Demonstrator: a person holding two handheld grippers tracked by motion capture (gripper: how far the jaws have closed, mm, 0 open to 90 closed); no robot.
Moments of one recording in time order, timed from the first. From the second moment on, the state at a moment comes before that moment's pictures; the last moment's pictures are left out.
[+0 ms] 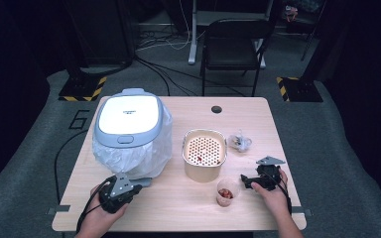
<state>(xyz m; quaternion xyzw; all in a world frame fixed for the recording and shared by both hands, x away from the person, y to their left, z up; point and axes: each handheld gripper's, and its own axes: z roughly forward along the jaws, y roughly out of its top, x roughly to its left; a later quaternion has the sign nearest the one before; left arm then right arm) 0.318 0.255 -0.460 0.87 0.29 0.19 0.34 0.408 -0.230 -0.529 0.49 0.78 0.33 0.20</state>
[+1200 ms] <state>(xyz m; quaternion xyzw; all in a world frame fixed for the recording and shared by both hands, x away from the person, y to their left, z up) 0.344 0.241 -0.503 0.88 0.30 0.24 0.27 0.407 -0.232 -0.529 0.49 0.78 0.33 0.21</state>
